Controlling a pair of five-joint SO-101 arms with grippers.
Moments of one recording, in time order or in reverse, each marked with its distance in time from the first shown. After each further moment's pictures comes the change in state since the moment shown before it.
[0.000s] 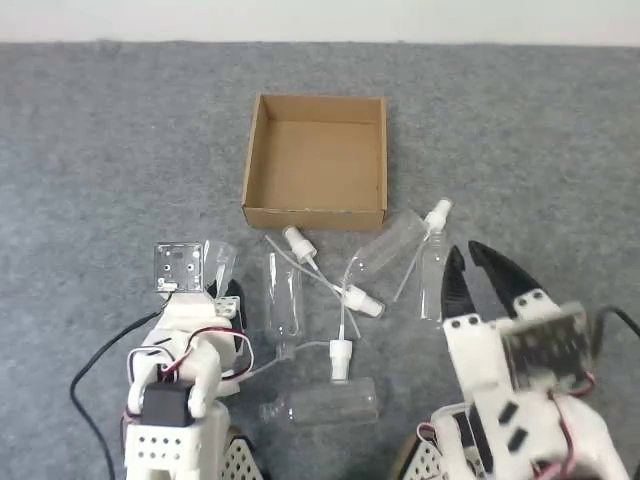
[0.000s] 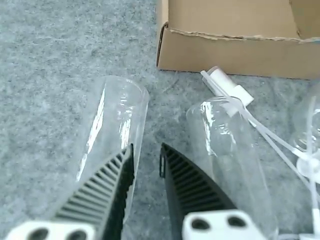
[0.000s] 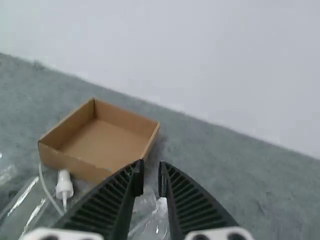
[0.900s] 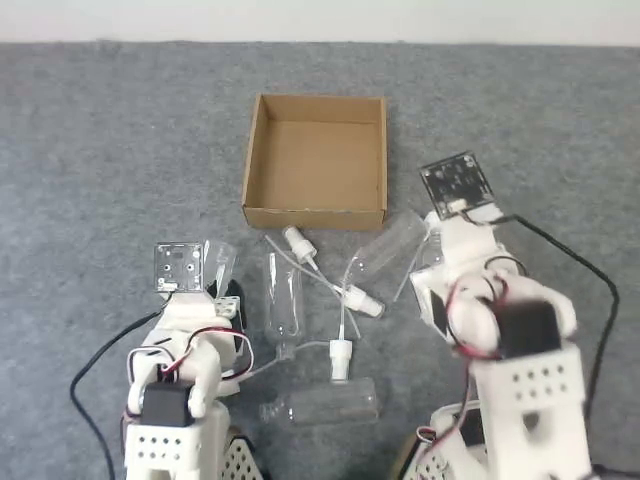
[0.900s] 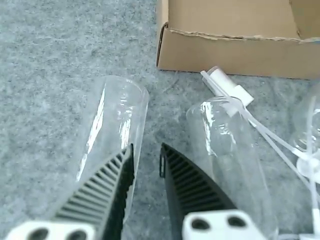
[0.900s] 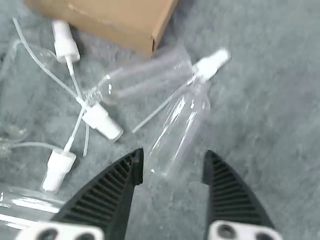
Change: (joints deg) left arm 0.0 0.0 0.0 0.0 0.0; right arm -0.1 36.4 0.1 7.5 -3.0
